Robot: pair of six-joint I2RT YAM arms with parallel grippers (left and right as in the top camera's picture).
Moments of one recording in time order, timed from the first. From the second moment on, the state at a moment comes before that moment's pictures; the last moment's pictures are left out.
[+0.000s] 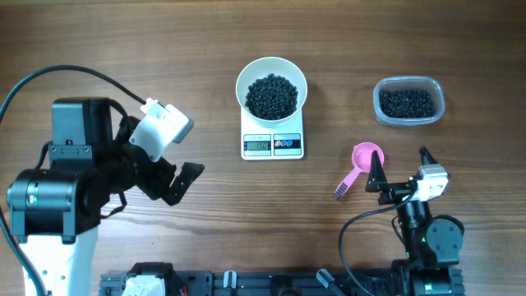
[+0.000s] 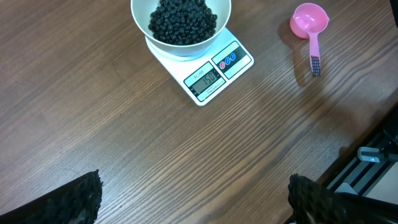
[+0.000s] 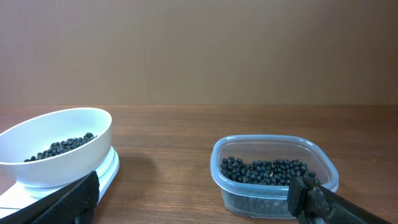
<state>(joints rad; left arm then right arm) -0.04 1.08 1.41 -1.37 0.41 0.56 0.03 0.02 0.01 0.00 -0.06 0.04</state>
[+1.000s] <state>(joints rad) -0.04 1.08 1.41 -1.45 0.32 0.24 0.03 0.02 0.01 0.00 -0.06 0.04</state>
